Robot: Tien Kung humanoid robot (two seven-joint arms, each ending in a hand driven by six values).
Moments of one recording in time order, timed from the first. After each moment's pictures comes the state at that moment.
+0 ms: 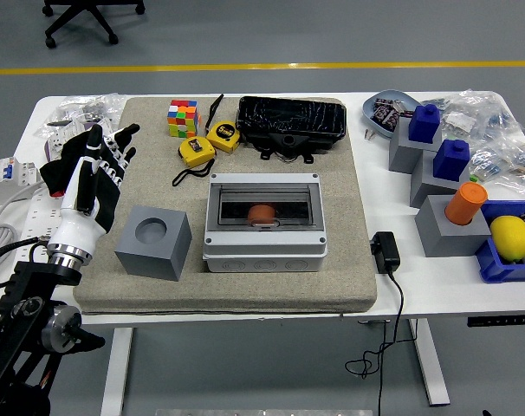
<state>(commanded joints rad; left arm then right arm) -0.04 0.06 -1.37 -1.49 1.08 0.03 -0.17 0.07 -0.06 1.49 0.18 -1.38 -0.04 -0.07</state>
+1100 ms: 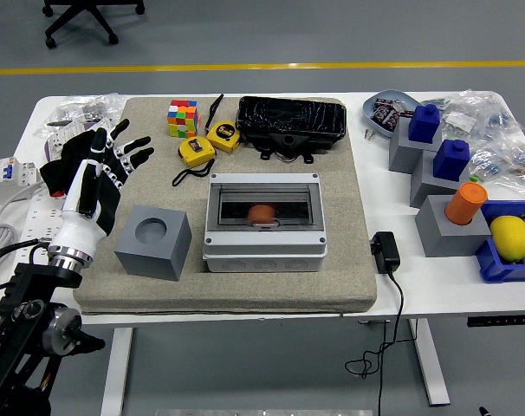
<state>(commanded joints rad) -0.02 0.04 -1.40 -1.49 1.12 0.03 -0.15 0.08 -0.05 1.51 0.18 -1.38 -0.04 -0.07</state>
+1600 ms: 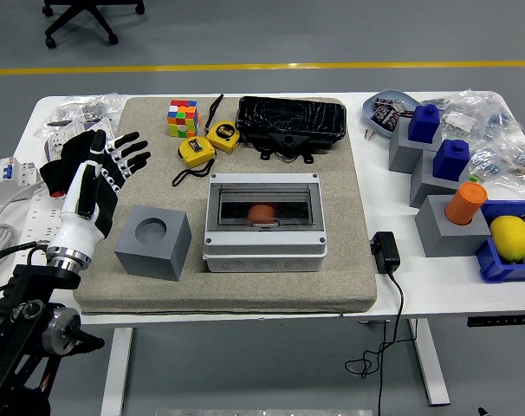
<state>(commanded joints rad) -0.02 0.04 -1.41 -1.50 1.13 0.05 -0.11 0.08 -0.05 1.50 0.18 -1.38 -0.03 -0.08</state>
